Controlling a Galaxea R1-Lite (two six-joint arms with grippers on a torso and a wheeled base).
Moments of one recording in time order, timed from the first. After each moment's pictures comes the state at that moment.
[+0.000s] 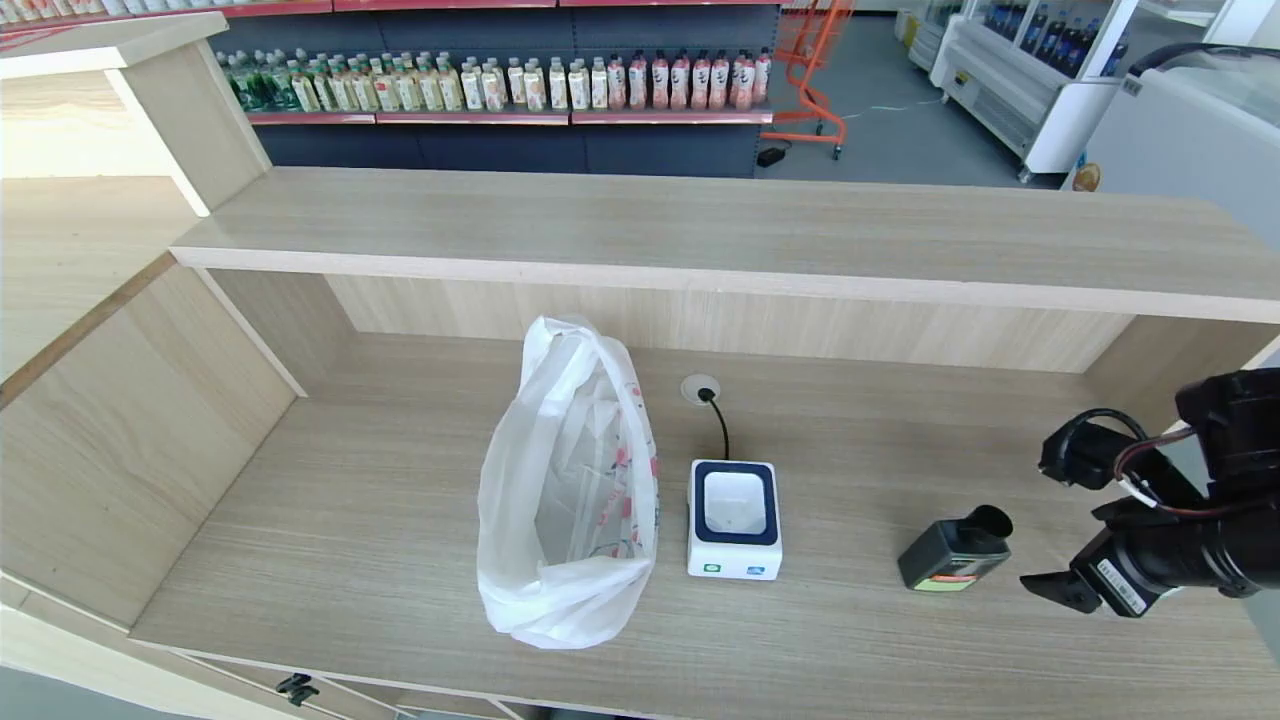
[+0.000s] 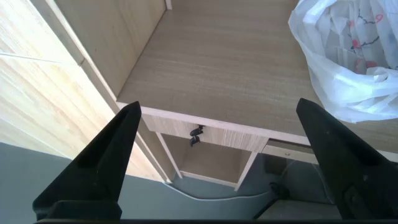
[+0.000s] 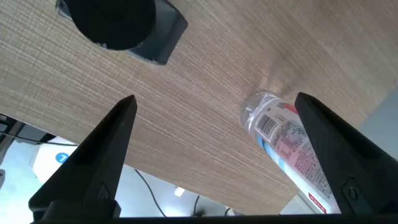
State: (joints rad) left arm 0.00 0.00 0.00 0.05 0.13 0.01; right arm -0.05 1.58 -0.68 -0.06 0.02 -0.66
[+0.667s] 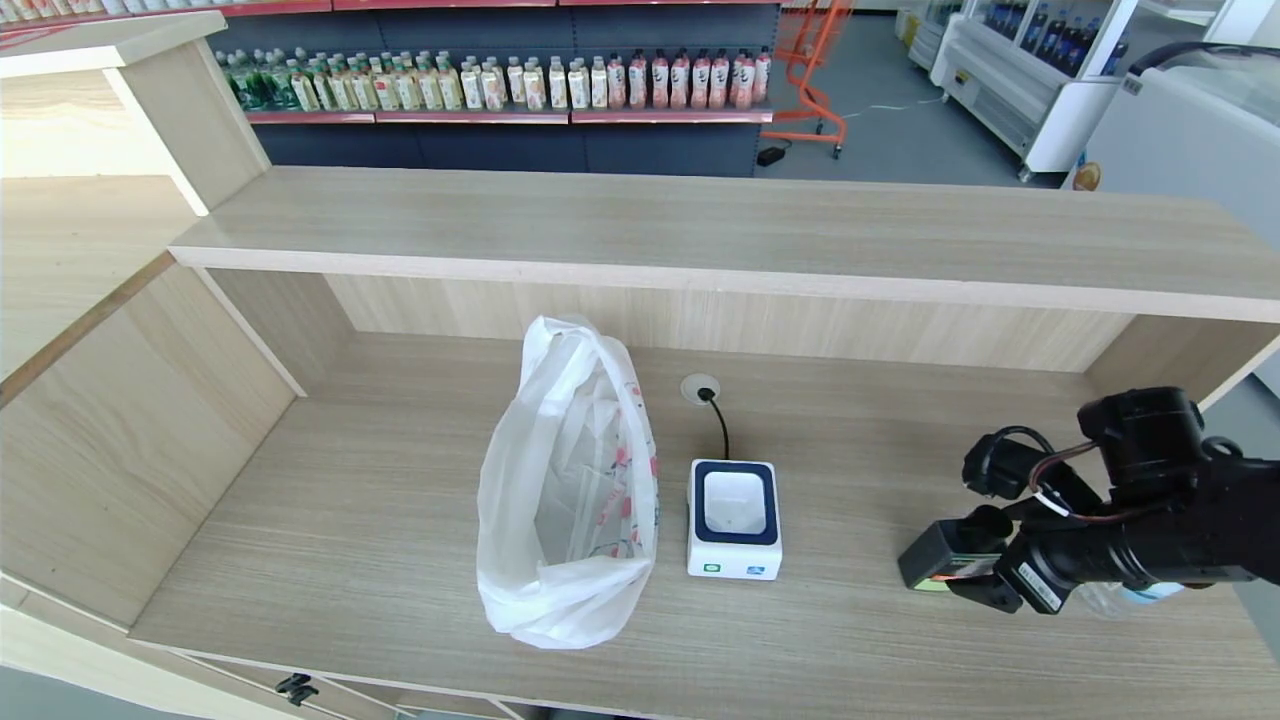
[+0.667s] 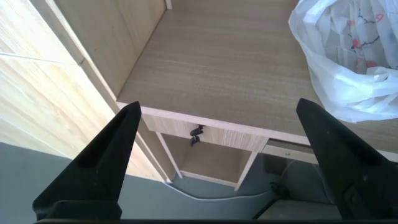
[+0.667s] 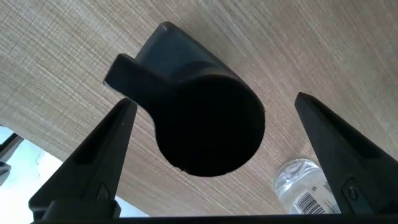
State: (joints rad) left arm 0.00 0.00 0.00 0.05 0.13 0.01; right arm 0.03 1.76 -0.69 -0.21 0.14 -0.71
